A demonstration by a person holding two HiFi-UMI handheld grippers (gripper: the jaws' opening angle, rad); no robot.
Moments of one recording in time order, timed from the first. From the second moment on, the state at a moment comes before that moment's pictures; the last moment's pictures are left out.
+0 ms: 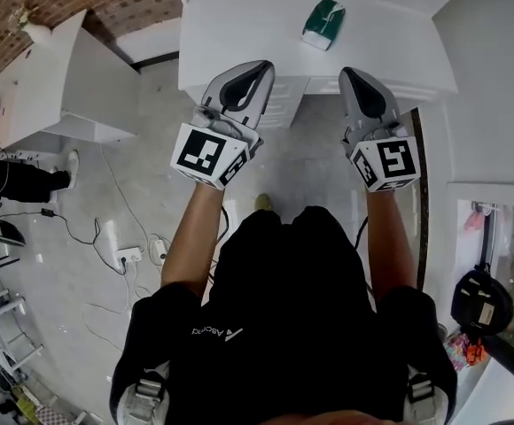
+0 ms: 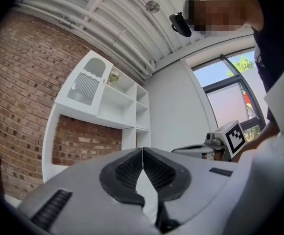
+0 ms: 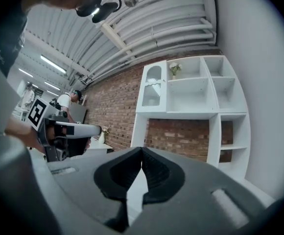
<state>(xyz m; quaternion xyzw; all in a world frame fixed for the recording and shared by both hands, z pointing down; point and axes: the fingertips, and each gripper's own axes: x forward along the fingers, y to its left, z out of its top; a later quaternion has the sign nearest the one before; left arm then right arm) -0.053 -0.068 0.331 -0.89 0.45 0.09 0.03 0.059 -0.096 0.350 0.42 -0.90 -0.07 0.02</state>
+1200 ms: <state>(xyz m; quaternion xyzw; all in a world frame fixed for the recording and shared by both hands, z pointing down) -0.076 -0.330 0.391 -0.87 0.49 0.05 -0.01 0.057 -0.388 0.599 0.59 -0.76 0.18 0.21</state>
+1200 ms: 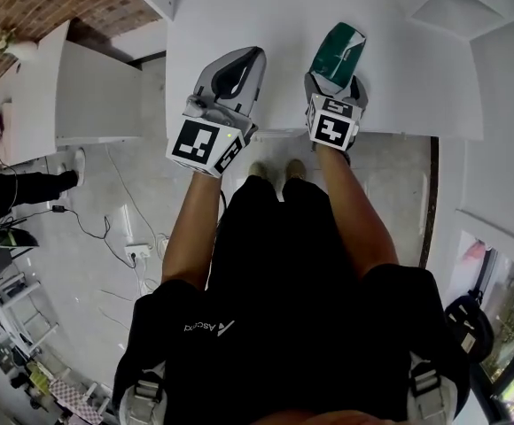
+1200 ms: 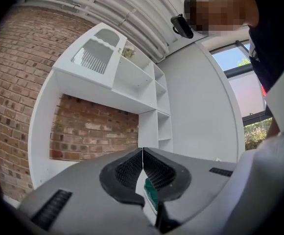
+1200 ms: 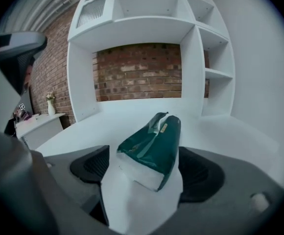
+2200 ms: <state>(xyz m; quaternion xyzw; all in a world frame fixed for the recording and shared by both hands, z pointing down) -0.083 -0.364 0.406 -0.90 0.42 0.05 -0.03 0.061 -0.408 0.599 0.56 -0.77 0.16 0.27</state>
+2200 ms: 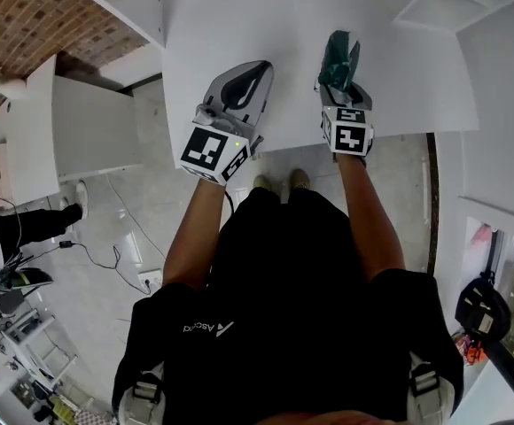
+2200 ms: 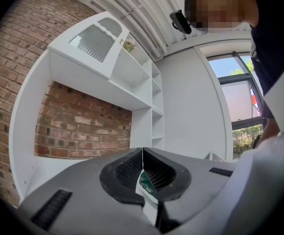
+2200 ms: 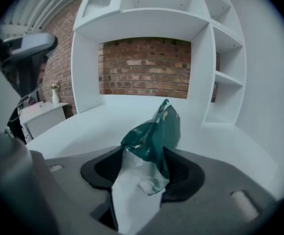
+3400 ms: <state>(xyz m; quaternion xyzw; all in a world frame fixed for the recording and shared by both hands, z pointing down) -0.056 -0.387 0.201 -0.90 0.41 0.13 0.10 0.057 -0.438 0.122 0.38 -0.92 -0.04 0.06</state>
